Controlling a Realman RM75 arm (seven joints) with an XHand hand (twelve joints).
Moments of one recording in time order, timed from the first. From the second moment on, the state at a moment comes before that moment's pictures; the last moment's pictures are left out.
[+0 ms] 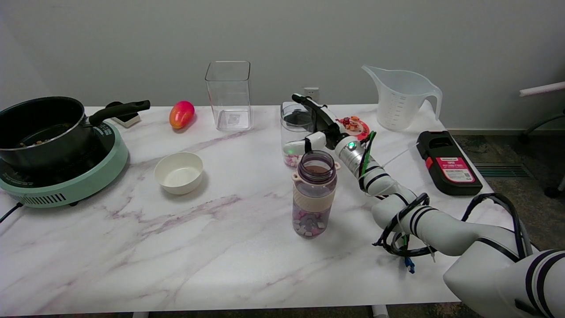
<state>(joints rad) 0.61 -1.26 -2.05 0.45 0.31 0.66 1.67</state>
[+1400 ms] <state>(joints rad) 0.61 -1.22 -2.04 0.45 0.32 0.66 1.67</state>
